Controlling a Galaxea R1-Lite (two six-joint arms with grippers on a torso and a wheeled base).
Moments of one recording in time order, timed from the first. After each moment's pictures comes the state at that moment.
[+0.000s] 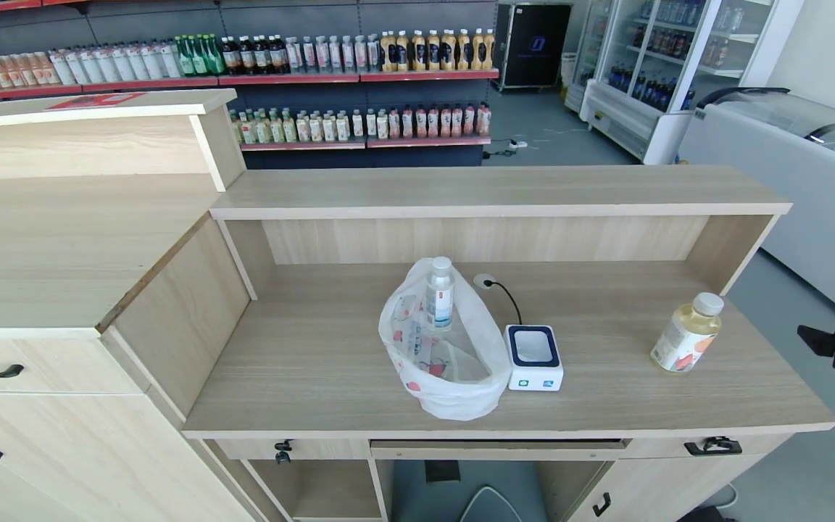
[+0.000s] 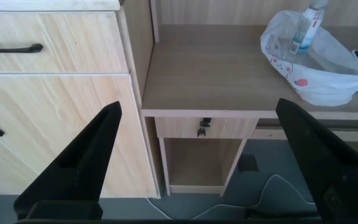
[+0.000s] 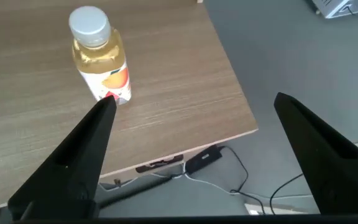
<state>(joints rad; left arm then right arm) 0.00 0.00 0.00 0.00 0.00 0.00 -0.52 1.75 -0.53 -0.94 0.12 -0.22</state>
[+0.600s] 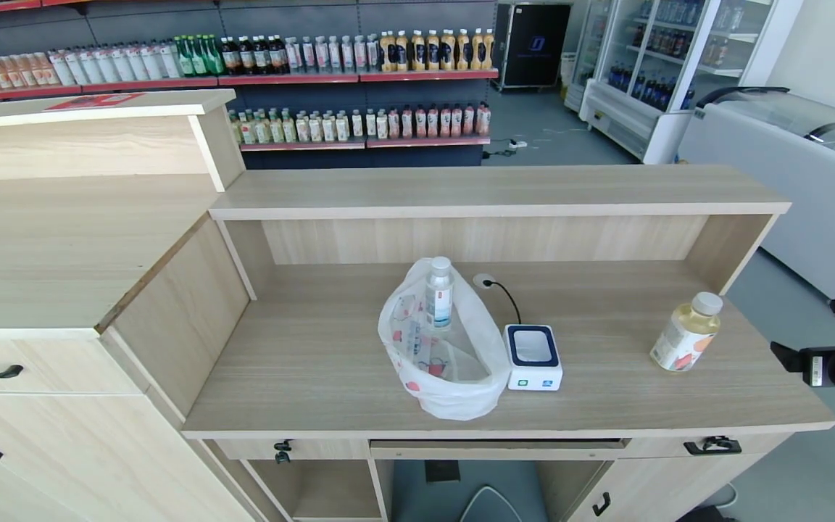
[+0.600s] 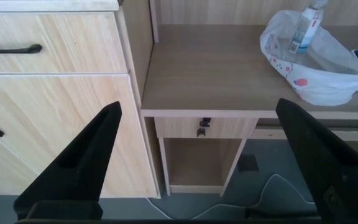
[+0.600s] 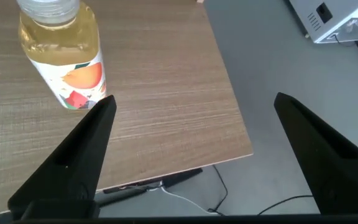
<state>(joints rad) 0.00 0.00 0.00 0.00 0.00 0.00 -0.54 2.05 -0.60 -1.18 0.18 -0.38</state>
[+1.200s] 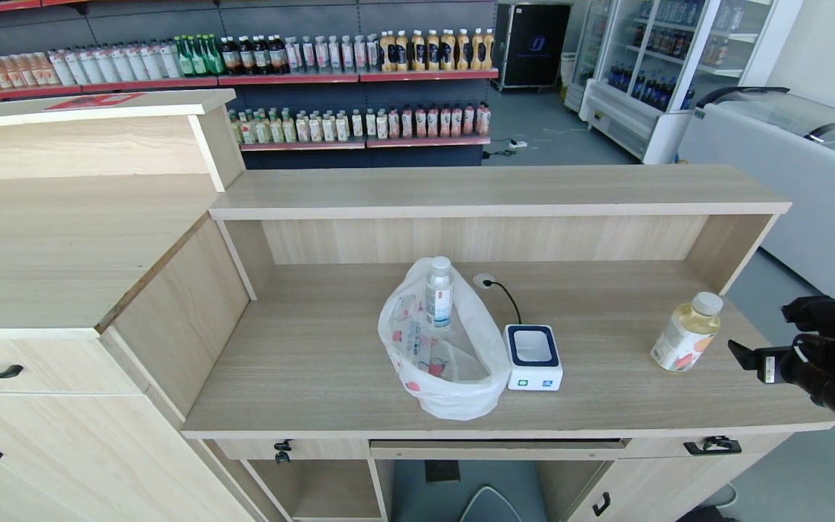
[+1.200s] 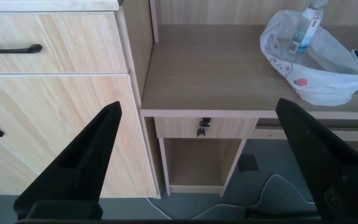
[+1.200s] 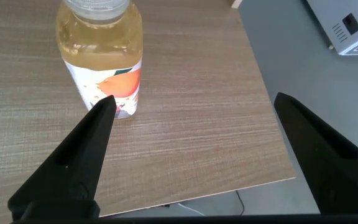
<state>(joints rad) 0.00 0.00 0.00 0.00 0.00 0.00 -0.46 2.21 -0.65 -1.32 0.18 -0.35</state>
